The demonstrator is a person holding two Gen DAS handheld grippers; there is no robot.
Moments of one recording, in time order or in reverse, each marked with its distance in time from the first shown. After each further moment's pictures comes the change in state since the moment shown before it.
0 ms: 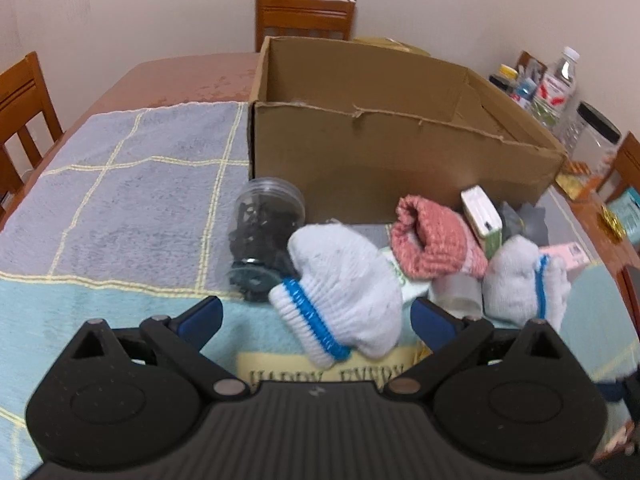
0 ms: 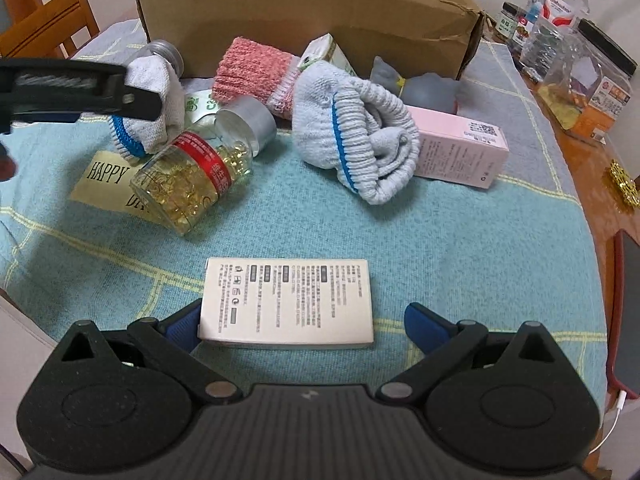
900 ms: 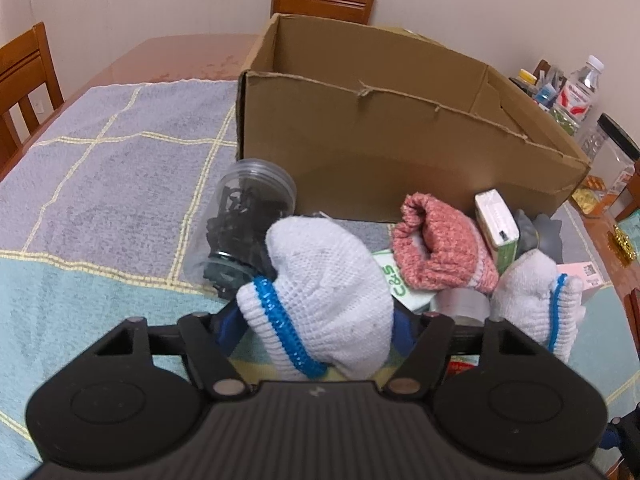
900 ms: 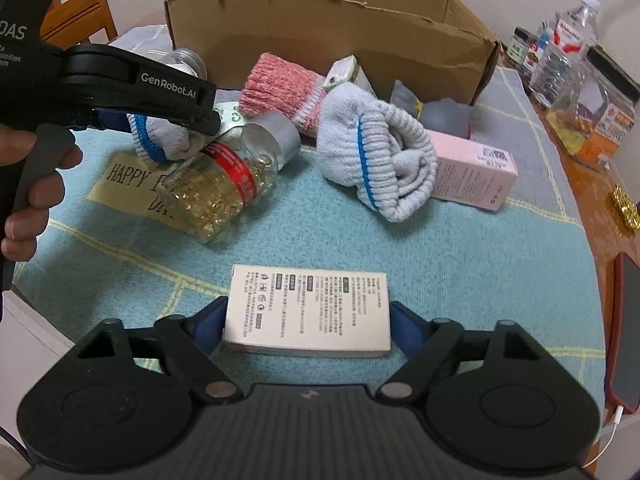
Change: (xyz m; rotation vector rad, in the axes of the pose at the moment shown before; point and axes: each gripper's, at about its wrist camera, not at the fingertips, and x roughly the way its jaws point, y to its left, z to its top) left arm 0.026 -0.002 -0.004 -0.067 0.036 0.008; right arm -0.009 0.012 0.004 -0.055 -0.050 0.005
